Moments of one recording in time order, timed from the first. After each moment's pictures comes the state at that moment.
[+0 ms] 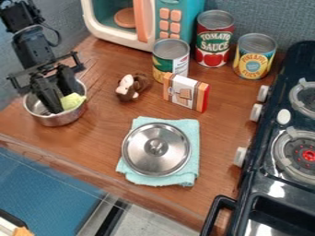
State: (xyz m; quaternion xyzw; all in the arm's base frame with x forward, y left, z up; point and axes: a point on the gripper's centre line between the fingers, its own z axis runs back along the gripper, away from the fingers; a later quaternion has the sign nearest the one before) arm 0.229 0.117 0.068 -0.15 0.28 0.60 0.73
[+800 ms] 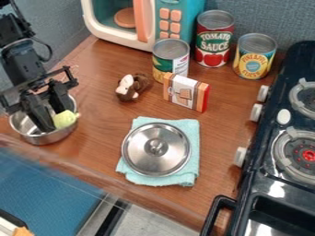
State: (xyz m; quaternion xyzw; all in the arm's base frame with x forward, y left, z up) arm 0.197 0.101 0.068 -0.15 0.30 0.61 0.72
